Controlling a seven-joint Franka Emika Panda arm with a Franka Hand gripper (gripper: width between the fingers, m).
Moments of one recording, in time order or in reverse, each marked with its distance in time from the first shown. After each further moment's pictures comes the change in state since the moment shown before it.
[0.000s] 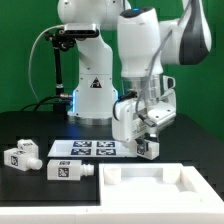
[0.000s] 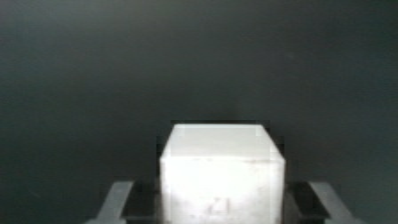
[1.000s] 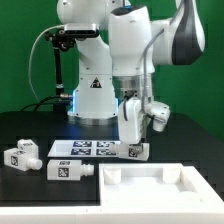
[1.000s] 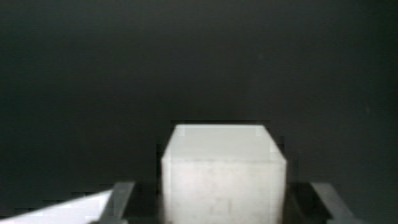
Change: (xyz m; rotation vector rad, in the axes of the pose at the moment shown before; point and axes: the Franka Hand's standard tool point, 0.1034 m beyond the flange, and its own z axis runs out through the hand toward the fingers) arm 0.005 -0.028 -0.006 0.028 0.004 -0.426
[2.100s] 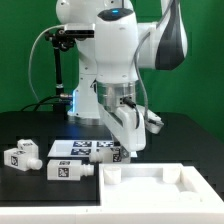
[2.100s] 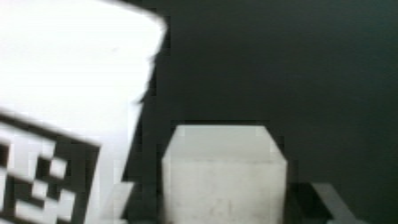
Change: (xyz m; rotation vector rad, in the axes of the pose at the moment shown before) arm 0.036 -0.012 0.001 -0.077 0.028 -0.519
